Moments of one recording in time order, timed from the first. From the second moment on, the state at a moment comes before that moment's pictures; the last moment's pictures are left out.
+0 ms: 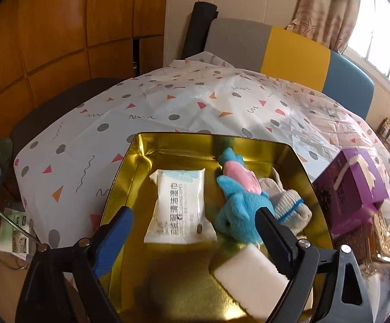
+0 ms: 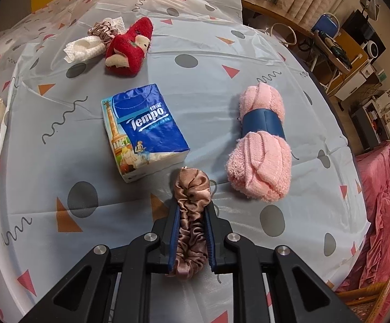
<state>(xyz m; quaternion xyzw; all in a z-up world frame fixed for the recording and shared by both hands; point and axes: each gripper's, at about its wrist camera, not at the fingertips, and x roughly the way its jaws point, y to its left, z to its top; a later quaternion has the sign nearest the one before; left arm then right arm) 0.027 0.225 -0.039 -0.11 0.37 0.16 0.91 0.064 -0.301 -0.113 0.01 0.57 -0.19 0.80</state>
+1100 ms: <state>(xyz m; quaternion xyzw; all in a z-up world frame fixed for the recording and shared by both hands) -0.002 0.204 -0.041 -0.10 0.37 0.10 0.92 0.122 -0.172 0.005 0.13 0.46 0.05 0.88</state>
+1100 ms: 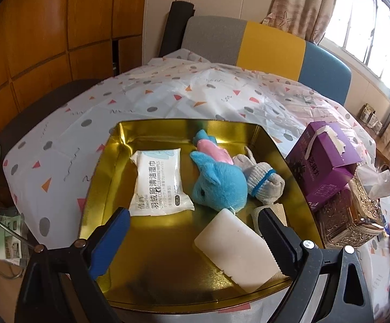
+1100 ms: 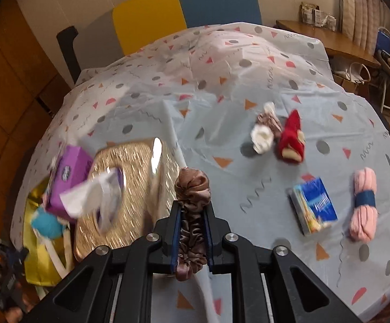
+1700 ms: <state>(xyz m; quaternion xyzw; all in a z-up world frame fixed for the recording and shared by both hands) -0.012 0.235 -0.042 -0.11 0.36 0.14 0.91 0.068 0.056 -0.012 -0.04 0.45 0.34 0.83</state>
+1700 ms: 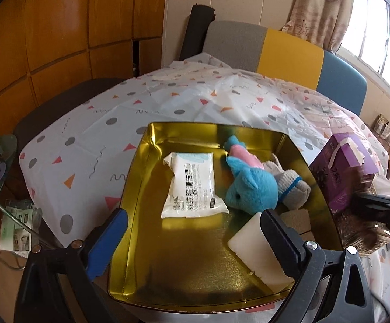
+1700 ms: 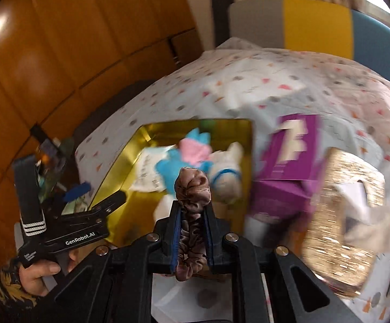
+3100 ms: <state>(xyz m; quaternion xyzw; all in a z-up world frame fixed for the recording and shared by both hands) -0.025 0.190 -0.017 -0.04 0.34 0.10 0.94 0.060 -0.047 0.014 -0.03 0.36 0.15 0.92</state>
